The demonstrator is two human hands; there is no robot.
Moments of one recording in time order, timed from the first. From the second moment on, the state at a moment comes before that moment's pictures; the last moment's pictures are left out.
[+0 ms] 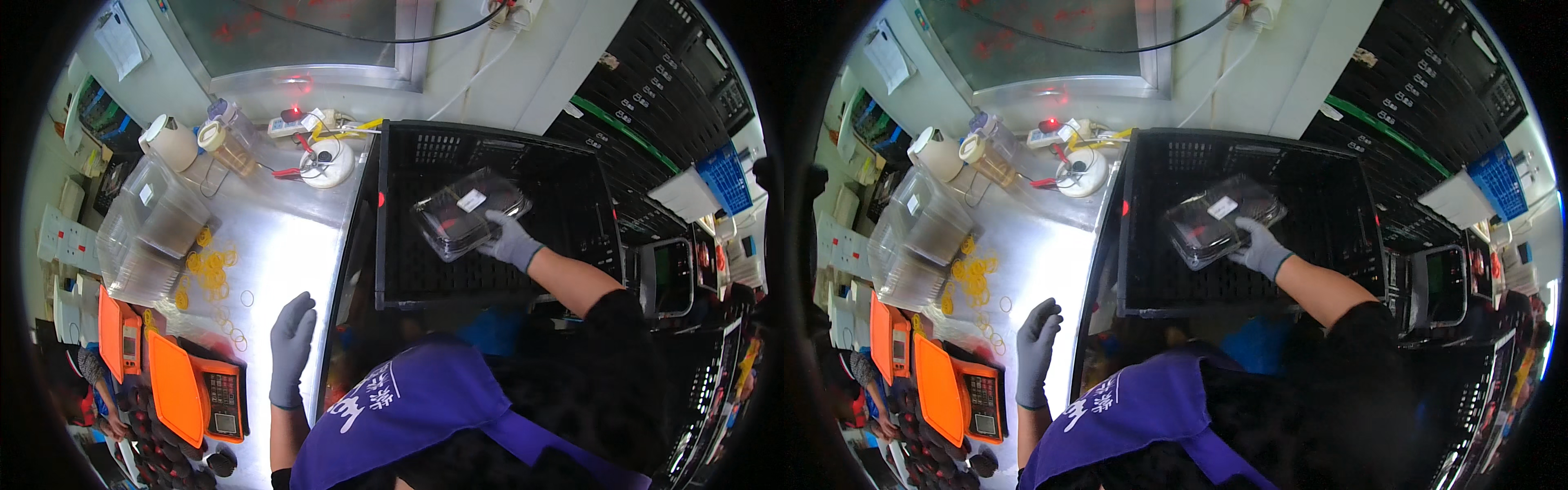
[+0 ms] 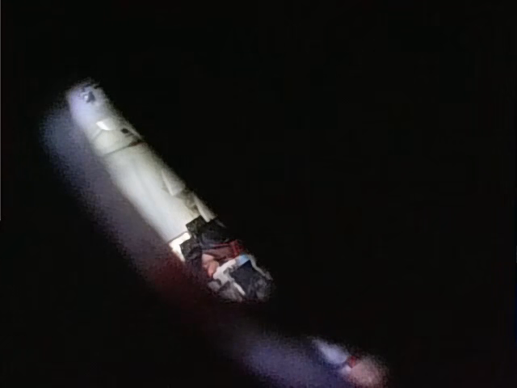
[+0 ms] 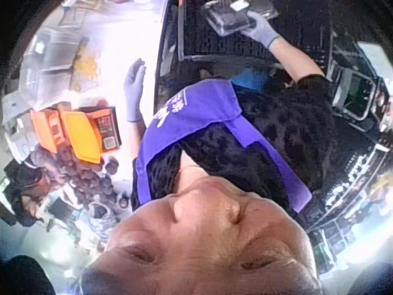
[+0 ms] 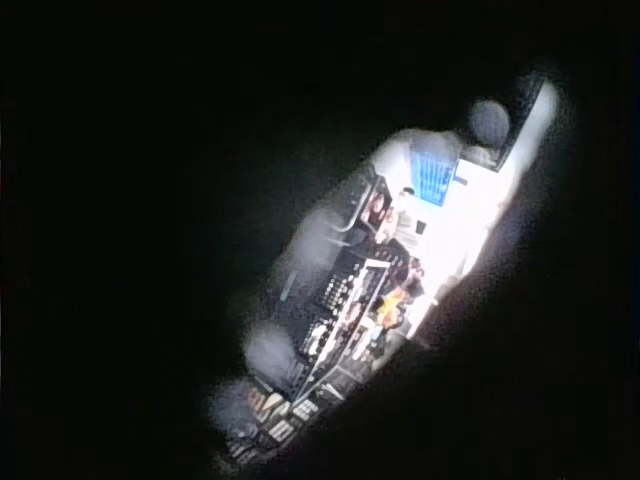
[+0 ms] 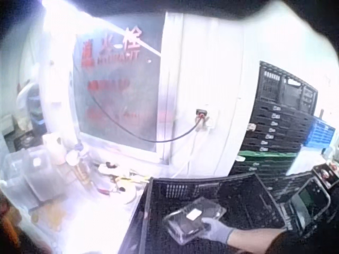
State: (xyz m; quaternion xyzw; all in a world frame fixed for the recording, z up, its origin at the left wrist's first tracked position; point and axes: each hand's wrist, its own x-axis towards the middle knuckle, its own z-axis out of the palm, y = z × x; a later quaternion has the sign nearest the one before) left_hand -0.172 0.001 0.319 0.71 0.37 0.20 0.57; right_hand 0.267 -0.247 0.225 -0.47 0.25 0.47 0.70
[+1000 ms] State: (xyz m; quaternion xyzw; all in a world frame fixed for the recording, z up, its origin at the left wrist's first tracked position) left_hand -0.186 -0.045 0.287 0.71 0.48 0.20 0.48; right_hand 0.331 -0.133 0.175 -0.80 -0.59 0.11 0.07
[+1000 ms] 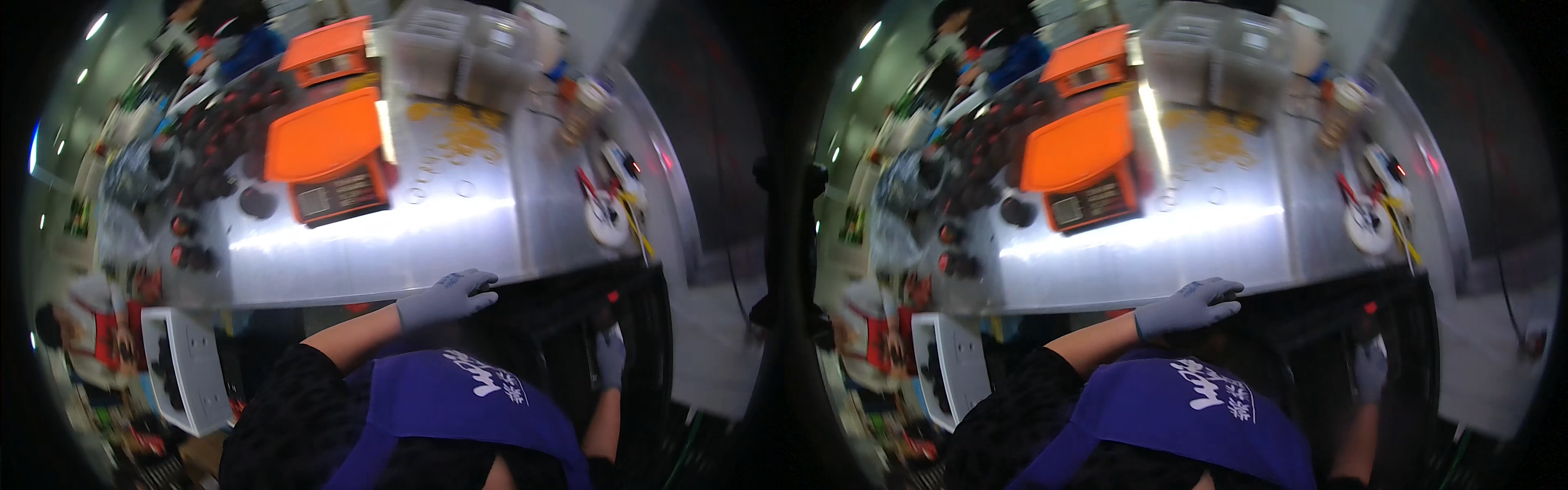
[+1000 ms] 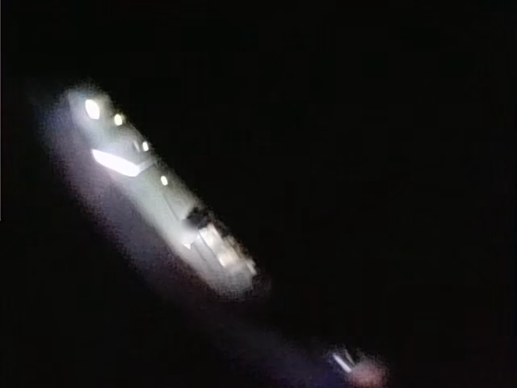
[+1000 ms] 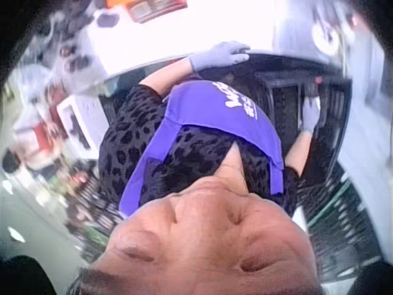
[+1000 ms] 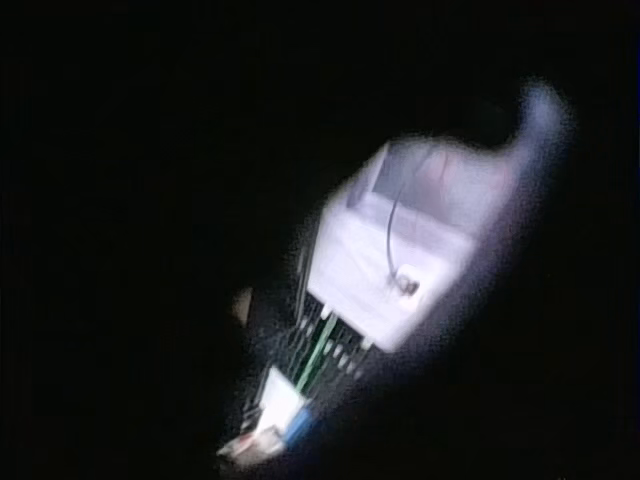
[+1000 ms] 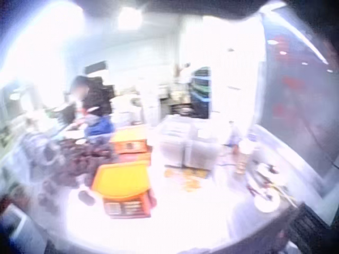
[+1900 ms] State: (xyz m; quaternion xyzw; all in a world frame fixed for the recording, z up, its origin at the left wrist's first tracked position) left_hand -0.870 -0.229 0.275 0.31 0.83 0.41 -0.20; right_hand -0.392 0.005 0.382 -0.27 -0.88 0.36 0.12
